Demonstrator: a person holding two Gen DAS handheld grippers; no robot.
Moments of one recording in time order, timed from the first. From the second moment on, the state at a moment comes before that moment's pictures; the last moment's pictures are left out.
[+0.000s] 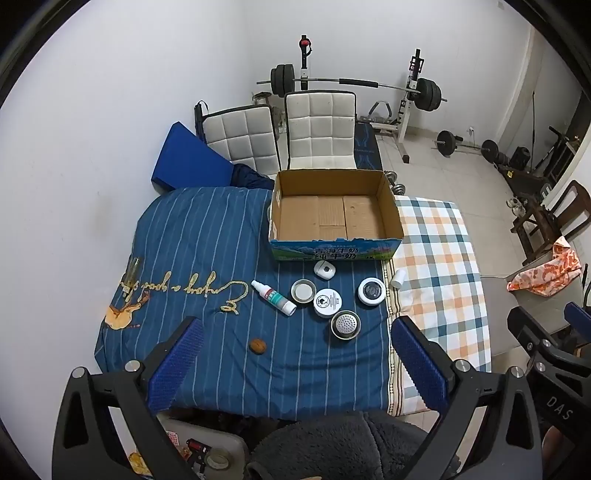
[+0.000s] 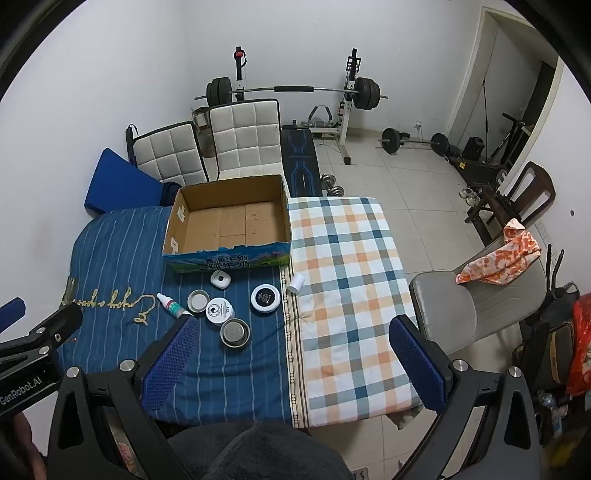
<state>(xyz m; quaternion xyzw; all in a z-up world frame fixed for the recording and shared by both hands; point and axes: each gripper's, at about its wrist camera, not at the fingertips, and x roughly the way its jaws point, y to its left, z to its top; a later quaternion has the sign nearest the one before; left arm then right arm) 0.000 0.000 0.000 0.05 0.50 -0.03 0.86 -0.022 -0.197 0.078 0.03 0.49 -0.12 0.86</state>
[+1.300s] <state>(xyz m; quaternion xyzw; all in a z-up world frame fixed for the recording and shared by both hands) -0.008 -0.006 0.015 0.04 0.50 -0.04 0.86 -0.029 -0.198 0.080 0.03 0.49 -0.12 0.86</state>
